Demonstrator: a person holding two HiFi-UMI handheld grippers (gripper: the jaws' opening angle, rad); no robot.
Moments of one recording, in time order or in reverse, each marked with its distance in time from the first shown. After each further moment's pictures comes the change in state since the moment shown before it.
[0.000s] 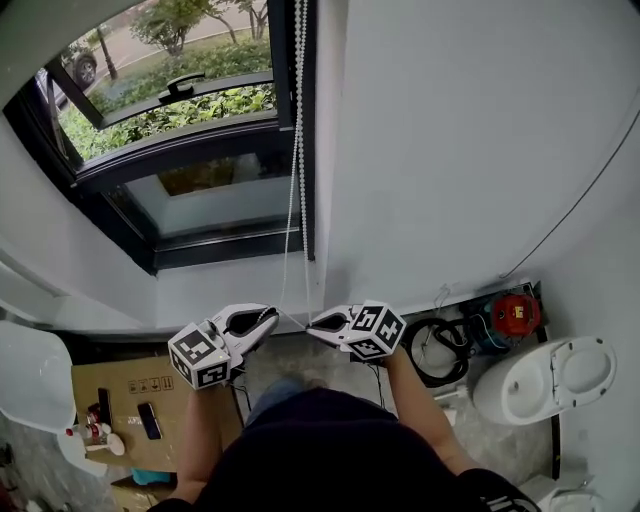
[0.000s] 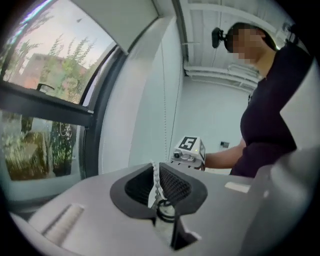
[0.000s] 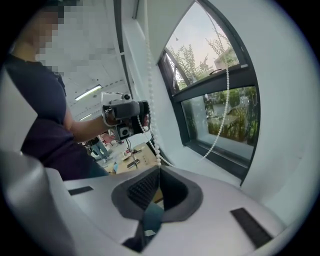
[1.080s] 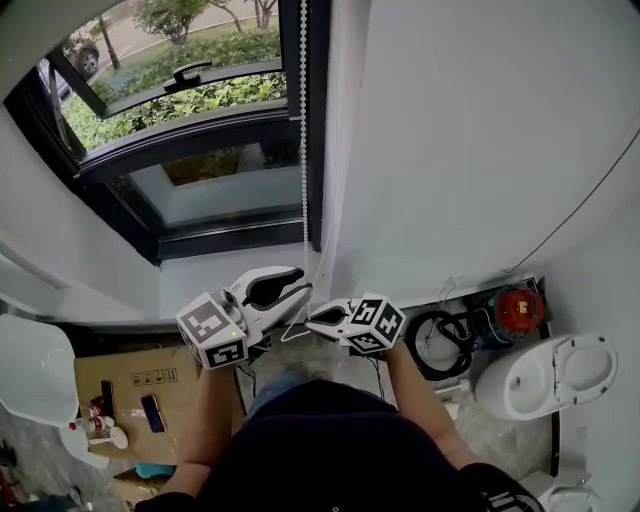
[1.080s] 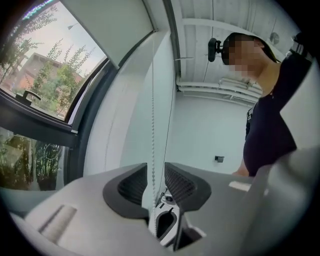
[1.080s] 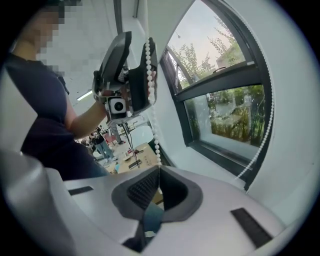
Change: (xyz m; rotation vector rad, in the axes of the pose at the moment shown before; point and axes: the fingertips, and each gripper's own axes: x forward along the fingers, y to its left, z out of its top) left arm 0.025 -0.013 0.086 -0.007 -0.181 -0.076; right arm 0.020 0.006 0.008 -0.006 0.006 0.024
